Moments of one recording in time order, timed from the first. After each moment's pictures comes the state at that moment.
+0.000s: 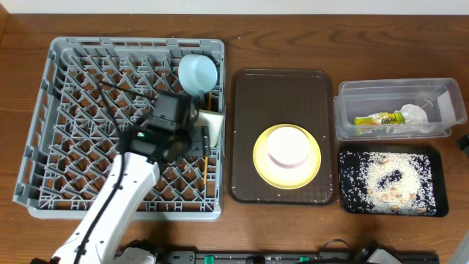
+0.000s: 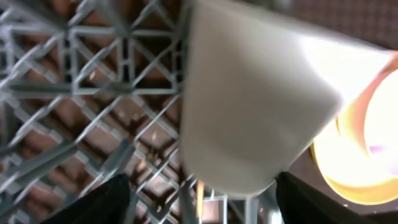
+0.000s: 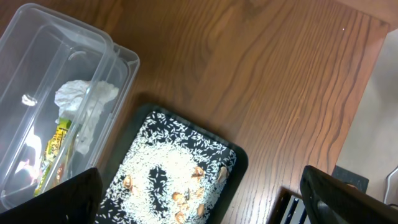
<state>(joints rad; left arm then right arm) -0.33 1.31 0.98 -0.81 0.07 -0.35 -0.64 1.22 1.33 -1.17 0.26 0.44</state>
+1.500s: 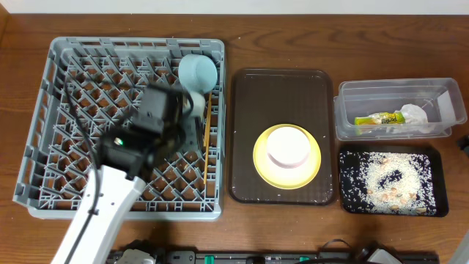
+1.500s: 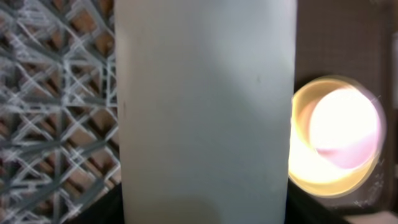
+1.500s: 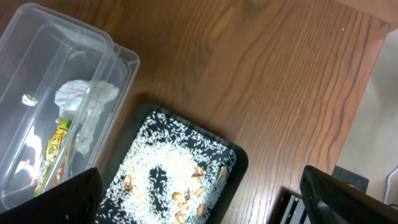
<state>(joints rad) -0.33 1.23 1.27 -1.09 0.02 -0.39 -0.64 1.22 1.33 -1.17 0.26 0.44</state>
